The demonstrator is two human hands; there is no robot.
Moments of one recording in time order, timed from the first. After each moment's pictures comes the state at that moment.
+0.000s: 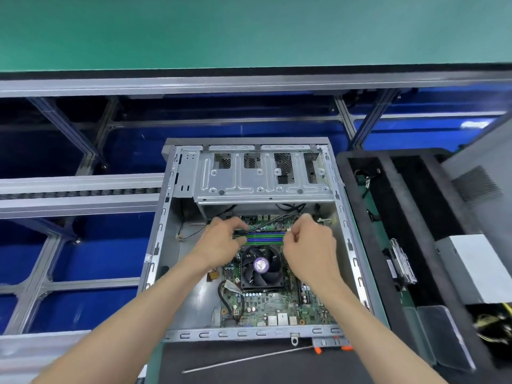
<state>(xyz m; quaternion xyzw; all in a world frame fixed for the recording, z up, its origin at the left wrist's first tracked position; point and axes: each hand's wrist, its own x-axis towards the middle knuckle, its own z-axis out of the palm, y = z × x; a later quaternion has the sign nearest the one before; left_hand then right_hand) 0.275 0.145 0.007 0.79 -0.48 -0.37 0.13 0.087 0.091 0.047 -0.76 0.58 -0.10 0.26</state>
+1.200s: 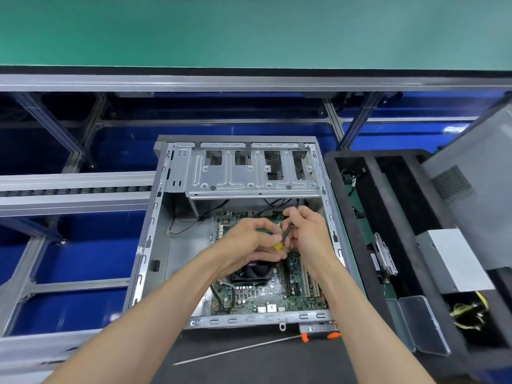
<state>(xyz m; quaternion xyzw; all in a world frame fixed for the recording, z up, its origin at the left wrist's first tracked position) 0.216 0.134 0.030 0.53 -0.25 -0.71 0.40 0.072 0.072 0.033 -0.47 0.51 -0.29 0.66</state>
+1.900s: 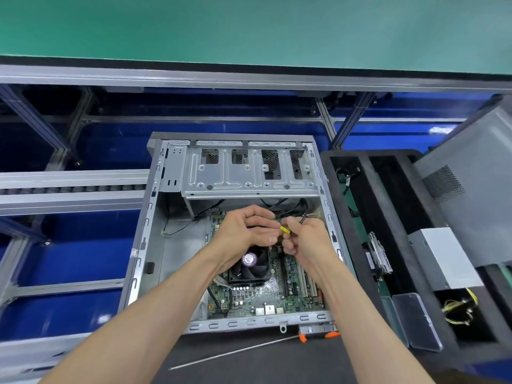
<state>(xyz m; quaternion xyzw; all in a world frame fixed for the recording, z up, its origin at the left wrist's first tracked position) 0.224 0.124 -0.003 0.48 -0.27 -0.64 0.54 0.072 0.069 0.017 -0.38 0.54 -0.28 0.70</state>
